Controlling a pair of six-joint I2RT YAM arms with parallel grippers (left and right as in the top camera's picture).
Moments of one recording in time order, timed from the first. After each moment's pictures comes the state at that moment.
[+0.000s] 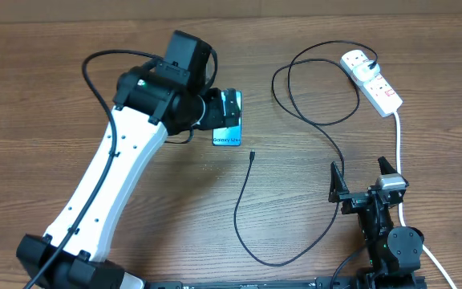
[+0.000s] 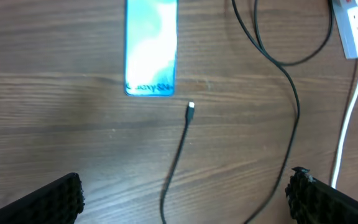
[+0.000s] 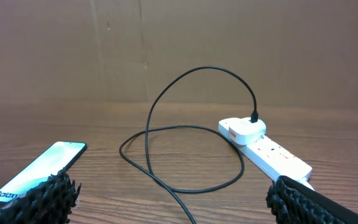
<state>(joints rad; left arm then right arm) -0.43 1.65 1.71 -1.22 0.15 -0.54 0.07 0.01 0.02 -0.03 -0.04 0.02</state>
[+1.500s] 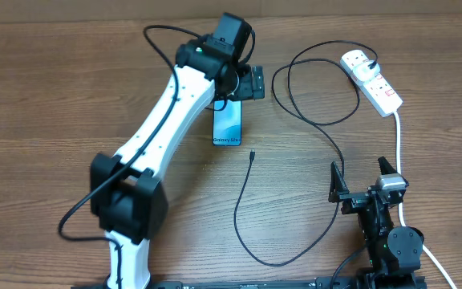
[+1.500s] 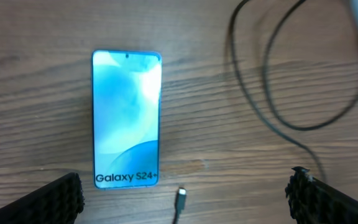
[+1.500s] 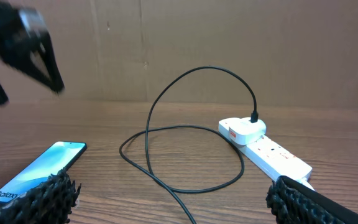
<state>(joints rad) -0.48 2.07 1.96 -1.05 0.06 -0.54 0.07 0.01 0.02 -0.03 -0.04 0.02</state>
